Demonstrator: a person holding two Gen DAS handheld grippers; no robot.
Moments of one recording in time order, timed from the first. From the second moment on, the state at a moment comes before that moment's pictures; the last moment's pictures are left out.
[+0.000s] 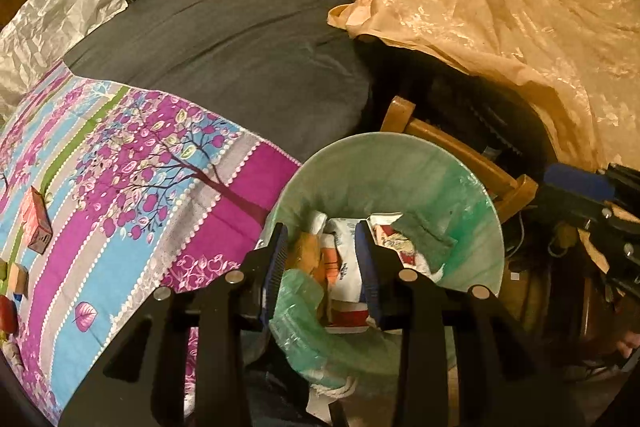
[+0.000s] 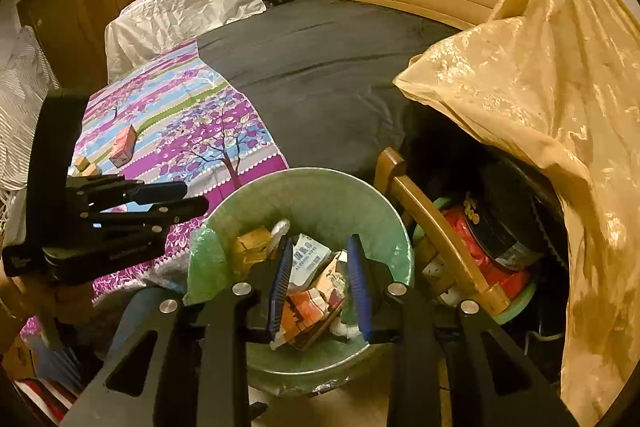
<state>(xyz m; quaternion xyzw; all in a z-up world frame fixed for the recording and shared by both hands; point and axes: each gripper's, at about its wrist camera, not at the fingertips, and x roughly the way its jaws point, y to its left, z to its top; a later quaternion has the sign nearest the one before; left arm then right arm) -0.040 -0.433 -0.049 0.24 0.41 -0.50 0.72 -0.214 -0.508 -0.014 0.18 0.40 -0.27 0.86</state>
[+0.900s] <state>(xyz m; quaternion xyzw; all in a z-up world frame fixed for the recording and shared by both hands) 0.116 -0.133 -0.096 0.09 0.49 -0.19 0.85 0.007 -0.367 -0.032 0.14 0.37 -0.07 0.92</state>
